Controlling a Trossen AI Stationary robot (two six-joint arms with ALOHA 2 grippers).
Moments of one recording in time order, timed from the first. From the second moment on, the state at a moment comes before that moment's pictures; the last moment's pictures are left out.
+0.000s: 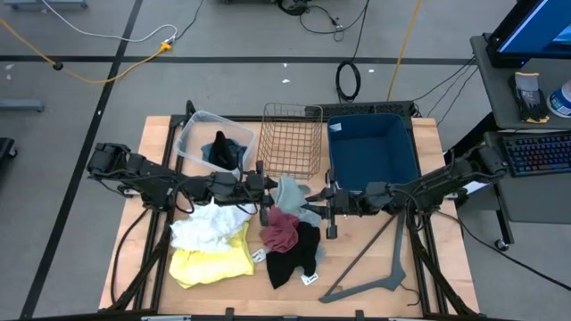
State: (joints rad) left arm -0.15 1.47 0.75 0.73 -0.25 -0.06; right arm 0.28 1.36 0.72 0.75 0.26 -0.11
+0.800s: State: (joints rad) left arm -0.05 1.46 0.75 0.64 -0.30 -0.09; right arm 0.39 1.36 0.72 0.38 0.20 0.00
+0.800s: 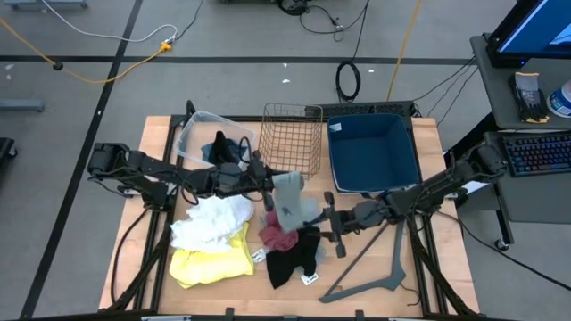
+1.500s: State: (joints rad) left arm 0.05 1.24 0.75 0.57 -0.30 -0.10; right arm 0.54 1.36 0.72 0.13 0.20 0.17
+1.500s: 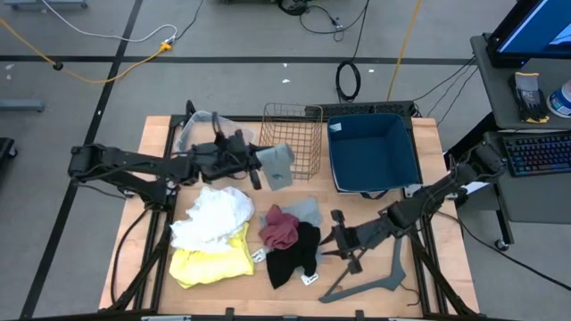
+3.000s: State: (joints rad) left arm 0.17 0.83 0.75 0.10 -0.90 0.02; right arm 0.65 1.36 0.72 0.08 0.20 0.23
